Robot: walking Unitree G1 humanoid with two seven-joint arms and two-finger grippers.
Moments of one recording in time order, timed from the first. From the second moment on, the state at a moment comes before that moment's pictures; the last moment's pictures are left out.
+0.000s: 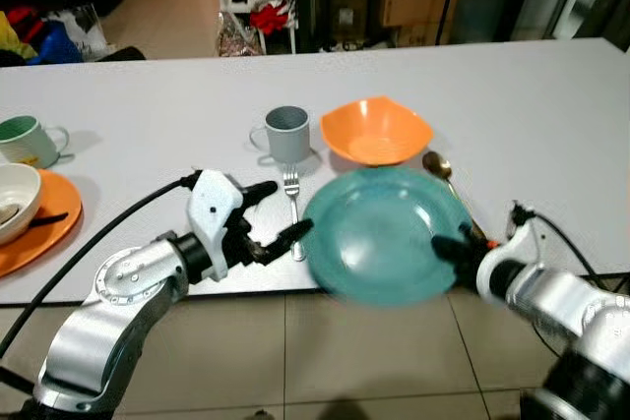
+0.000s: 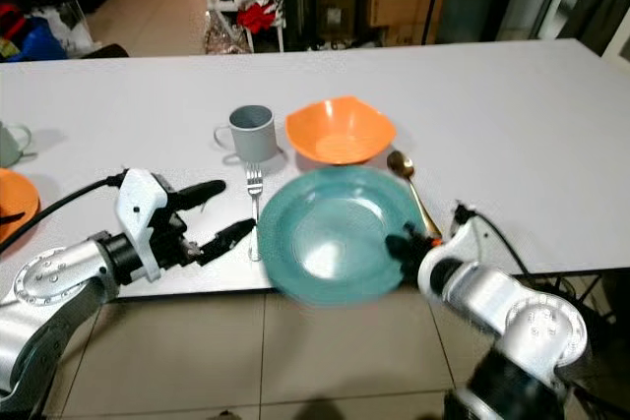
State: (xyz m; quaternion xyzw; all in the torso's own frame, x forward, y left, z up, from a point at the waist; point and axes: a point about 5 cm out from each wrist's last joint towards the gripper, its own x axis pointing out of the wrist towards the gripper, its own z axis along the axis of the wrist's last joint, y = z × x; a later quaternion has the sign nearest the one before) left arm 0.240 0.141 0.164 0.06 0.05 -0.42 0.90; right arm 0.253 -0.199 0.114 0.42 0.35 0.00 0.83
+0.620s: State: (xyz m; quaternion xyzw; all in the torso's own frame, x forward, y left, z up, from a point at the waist) left arm 0.236 0.131 0.163 0.04 0.07 -0.47 0.88; right arm 0.286 -0.206 0.103 0.52 0.33 -0.04 0.79
